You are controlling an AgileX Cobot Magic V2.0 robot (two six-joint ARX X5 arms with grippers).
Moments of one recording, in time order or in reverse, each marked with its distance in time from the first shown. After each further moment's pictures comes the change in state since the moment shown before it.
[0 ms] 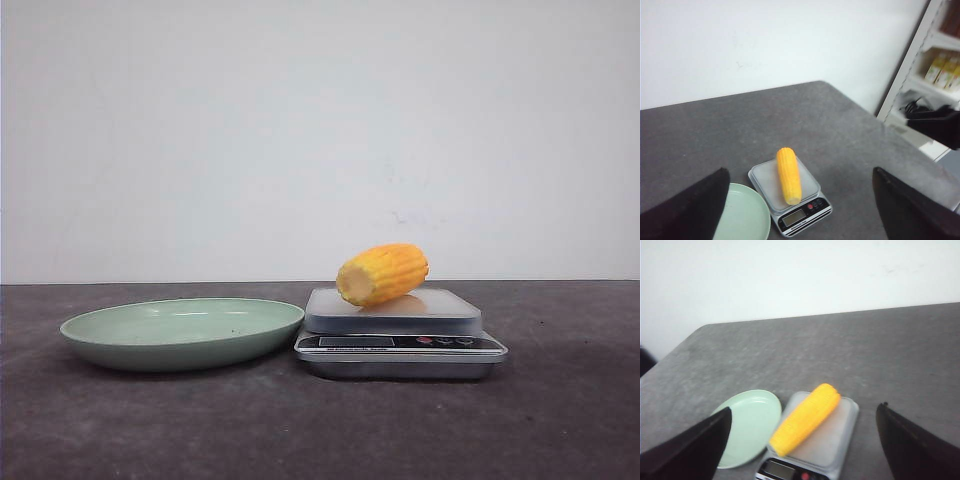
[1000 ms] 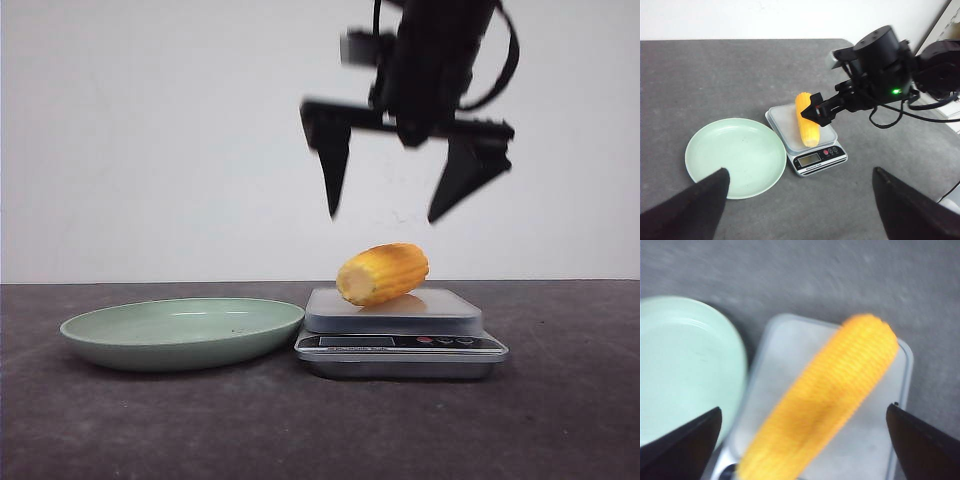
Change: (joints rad) left arm 0.000 -0.198 -0.250 -0.108 -0.021 -0.129; right arm 0.511 1.037 0.388 -0.002 0.609 0.154
